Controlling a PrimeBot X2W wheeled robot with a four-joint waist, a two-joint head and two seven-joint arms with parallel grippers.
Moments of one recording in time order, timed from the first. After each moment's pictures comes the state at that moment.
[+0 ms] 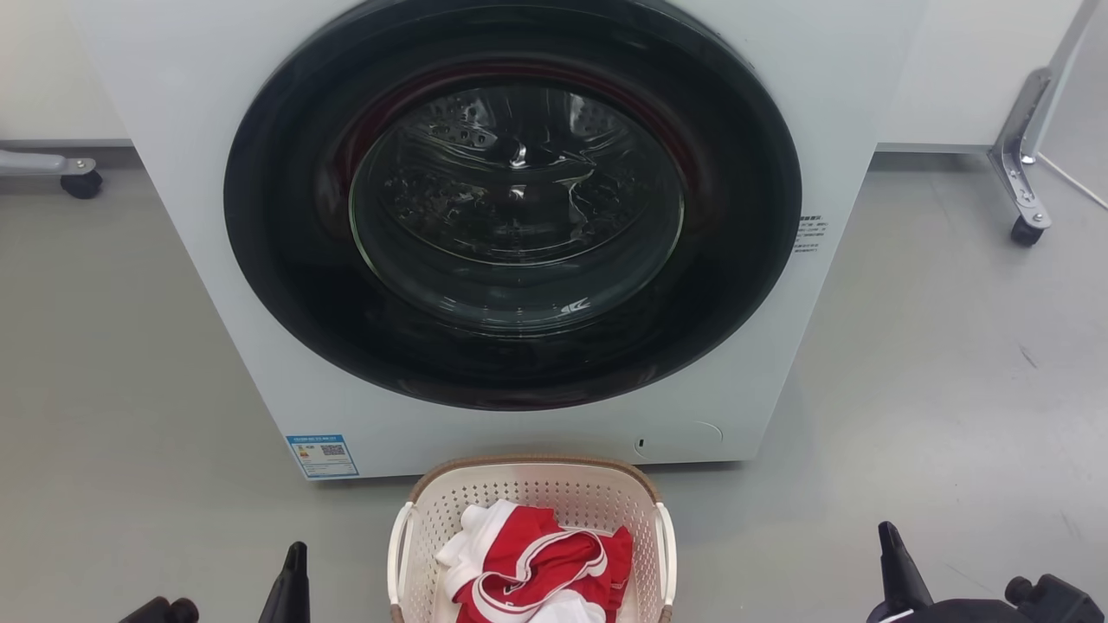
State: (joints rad) left arm 0.04 0.09 -0.10 0.26 -0.93 0.01 -0.07; right arm 0.00 -0.05 0.10 0.27 0.94 -0.01 -0.07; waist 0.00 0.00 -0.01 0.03
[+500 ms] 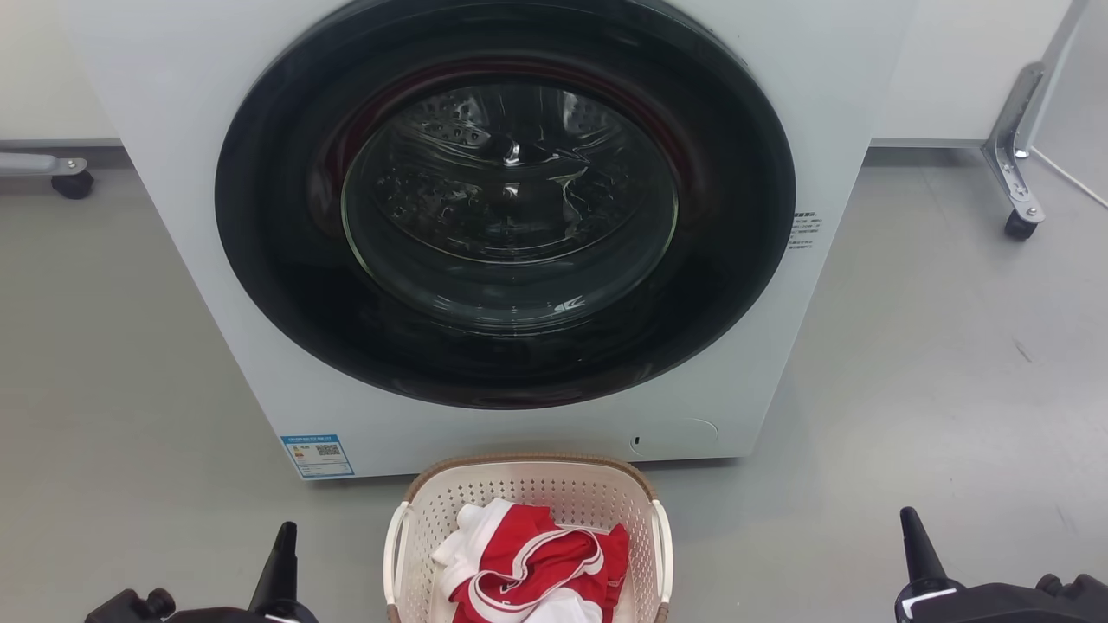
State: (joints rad) left arm 0.00 0.08 -0.04 0.27 -1.13 -0.03 -0.01; right arm -0.02 -0.05 0.03 0.28 1.13 0.03 -0.02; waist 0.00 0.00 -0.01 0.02
